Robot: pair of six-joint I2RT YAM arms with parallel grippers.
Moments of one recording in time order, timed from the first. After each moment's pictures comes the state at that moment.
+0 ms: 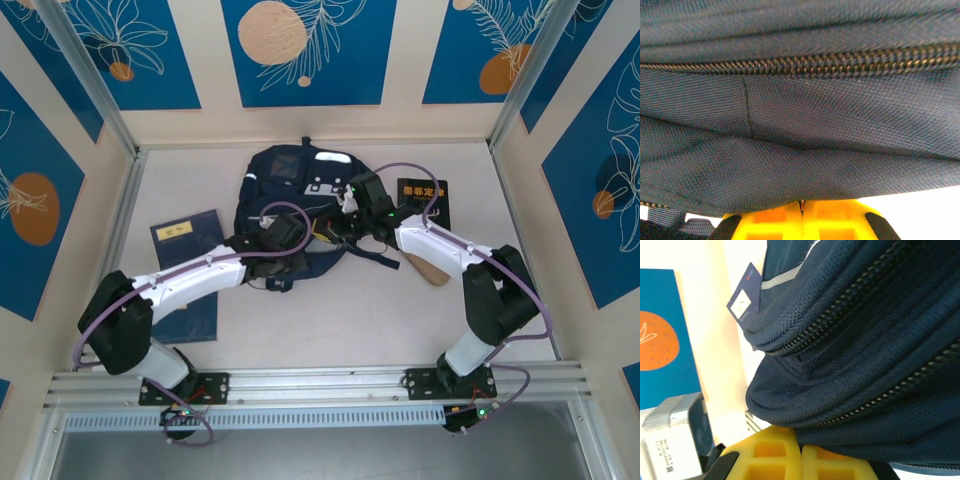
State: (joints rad) left arm -0.81 1.50 1.04 -0.53 -0.16 -0.90; right arm 0.56 1.62 1.13 -0.27 -0.56 1.00
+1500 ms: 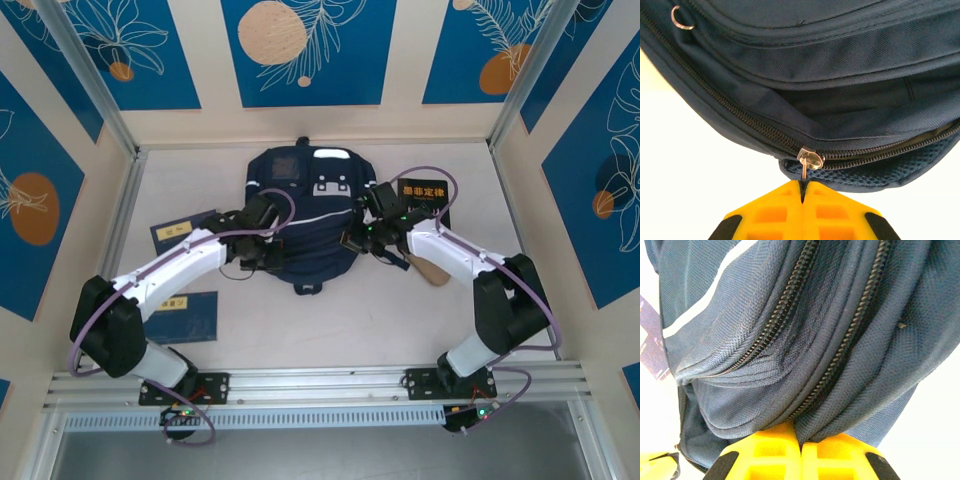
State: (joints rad) left arm -0.62 1.47 1.13 -0.82 0.07 -0.52; right arm 0.48 1.54 1.05 -0.49 -0.29 0.82
